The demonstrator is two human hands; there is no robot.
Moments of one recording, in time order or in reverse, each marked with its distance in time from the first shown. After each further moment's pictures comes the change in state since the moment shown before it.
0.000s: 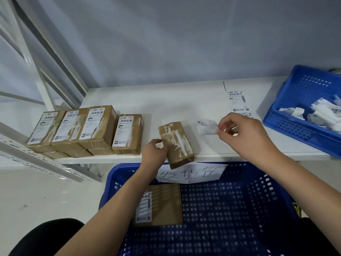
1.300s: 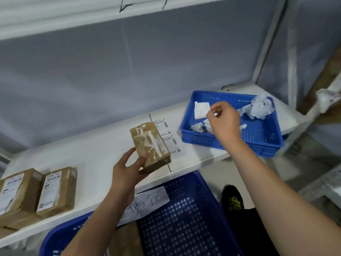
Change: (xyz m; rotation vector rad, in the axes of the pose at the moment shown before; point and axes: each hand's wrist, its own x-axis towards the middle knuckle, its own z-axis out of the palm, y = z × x) left_hand -0.111 0.117 0.105 -0.405 -0.260 0.132; right_hand 0.004 0.116 -0.169 0.096 0.694 0.276
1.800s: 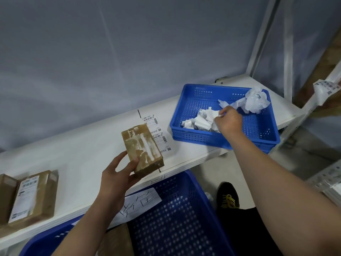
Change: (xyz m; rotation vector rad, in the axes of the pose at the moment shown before) left_hand 0.014 -0.019 0.014 0.024 -0.029 -0.035; right_hand 0.060 0.106 0.012 -0.189 -0.059 0.307
